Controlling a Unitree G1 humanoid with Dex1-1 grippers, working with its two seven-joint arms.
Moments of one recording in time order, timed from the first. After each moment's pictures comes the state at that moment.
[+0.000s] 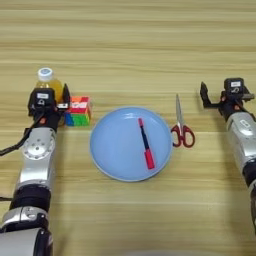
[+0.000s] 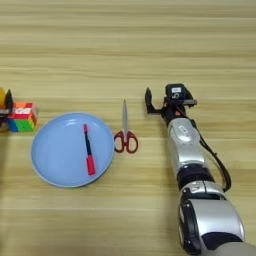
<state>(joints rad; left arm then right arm) -0.32 0.21 0.19 0.61 -0.01 -0.36 -0.02 -0.57 -0.18 -0.14 0.90 0.06 -0.31 0.10</state>
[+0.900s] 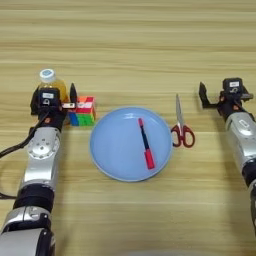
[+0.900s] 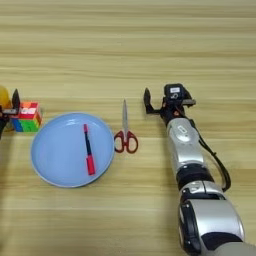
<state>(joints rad) -0.33 0.20 0.17 0.61 -0.01 -0.36 0.00 -0.57 -0.18 -0.13 0.90 0.06 -0.31 0.10</state>
